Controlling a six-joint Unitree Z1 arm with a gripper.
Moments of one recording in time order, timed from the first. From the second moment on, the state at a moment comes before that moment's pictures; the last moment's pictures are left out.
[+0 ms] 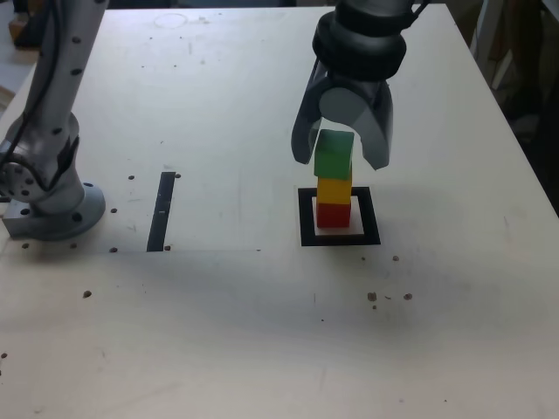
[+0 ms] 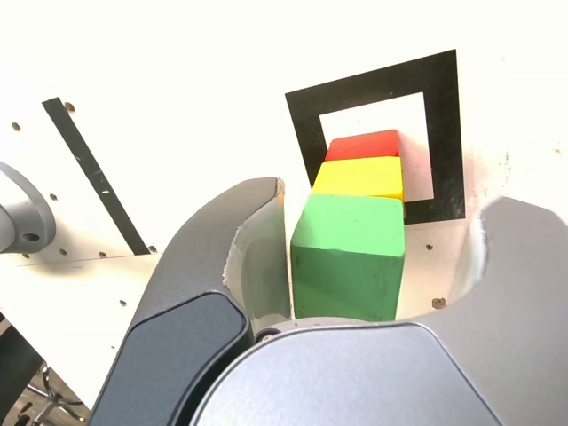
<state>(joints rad) -0.07 2.09 -1.85 1.56 0.10 0.13</state>
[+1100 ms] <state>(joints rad) -0.07 1.62 -1.27 1.46 0.15 0.01</state>
